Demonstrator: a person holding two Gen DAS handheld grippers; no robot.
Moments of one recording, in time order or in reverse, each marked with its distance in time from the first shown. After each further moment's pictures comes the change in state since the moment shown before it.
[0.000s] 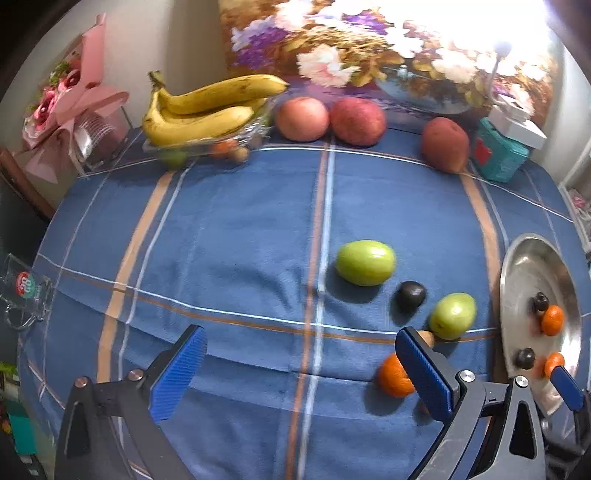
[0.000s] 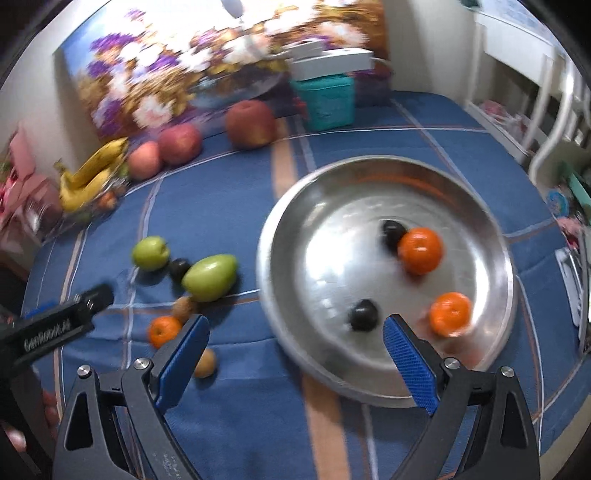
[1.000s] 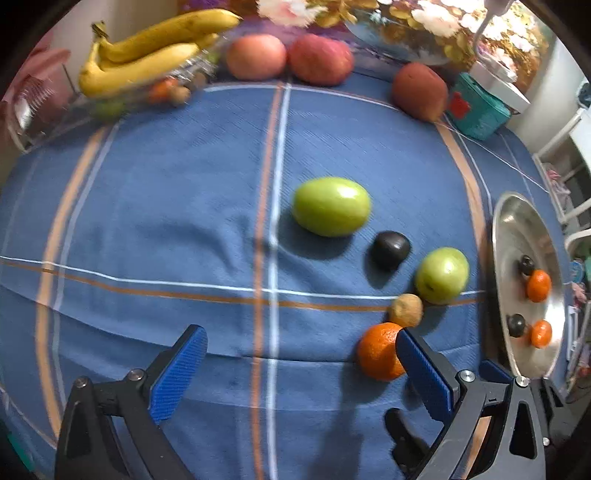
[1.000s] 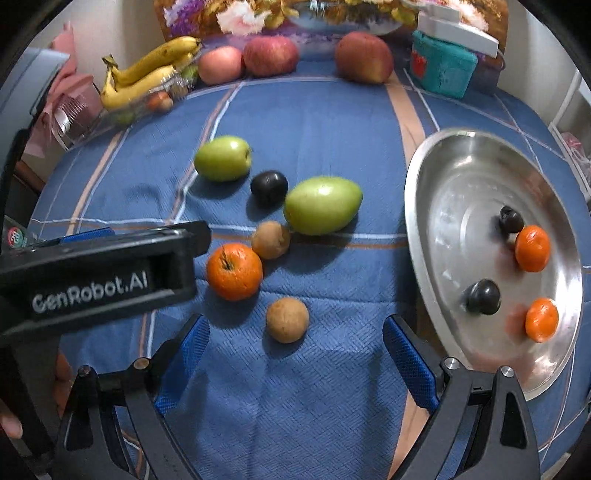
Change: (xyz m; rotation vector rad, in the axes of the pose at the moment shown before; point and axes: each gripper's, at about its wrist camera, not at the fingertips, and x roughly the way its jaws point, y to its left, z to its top) left arm 0.051 -0.019 -0.012 0.045 0.172 -0.224; right arm 0.053 0.075 -0.021 -0.229 0.199 0.069
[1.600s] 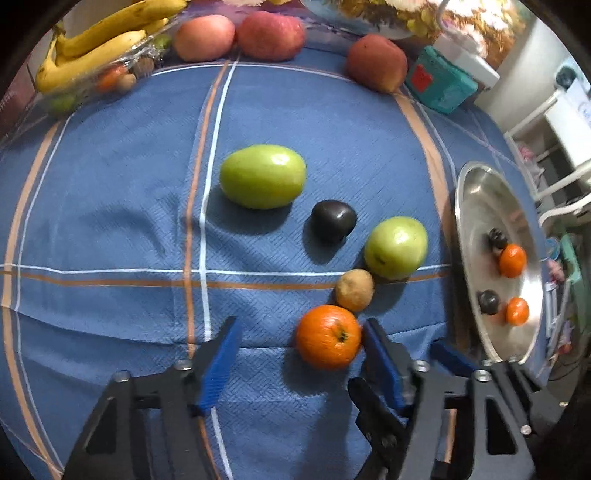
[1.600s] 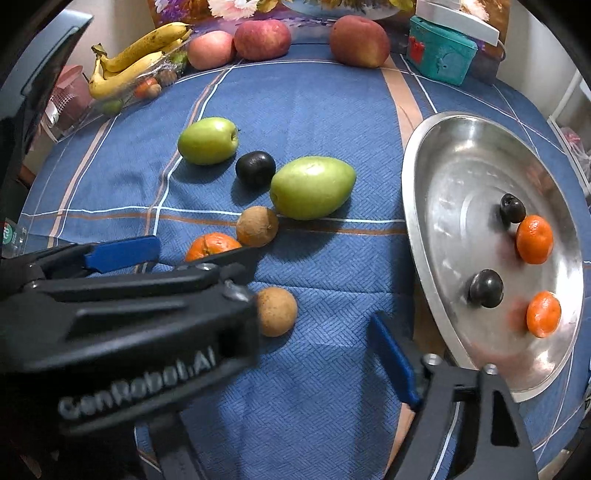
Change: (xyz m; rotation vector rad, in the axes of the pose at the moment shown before) left arm 0.012 -0.030 -0.002 0.042 0.058 -0.124; right arm 0.012 -0.003 -0.001 0.000 0.038 -0.029
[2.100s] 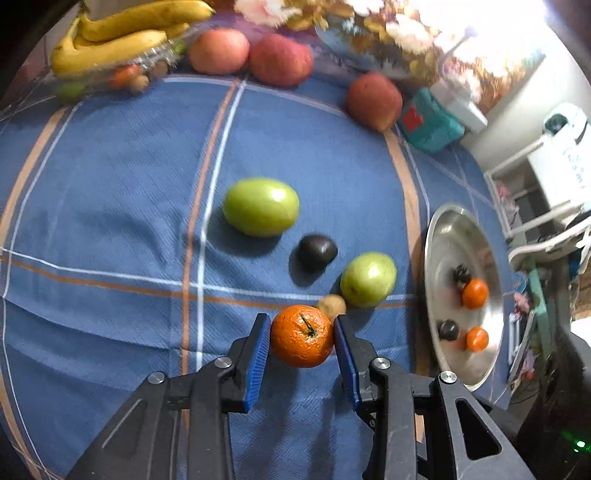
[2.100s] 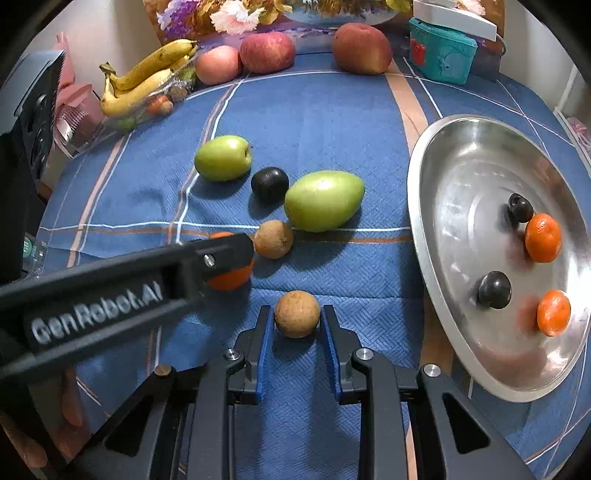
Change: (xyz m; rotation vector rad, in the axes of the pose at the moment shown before) left arm -0.034 0.026 0.007 -0.098 -0.077 -0.121; right arm -0.011 -0.008 0.002 0.042 -0.031 0.098
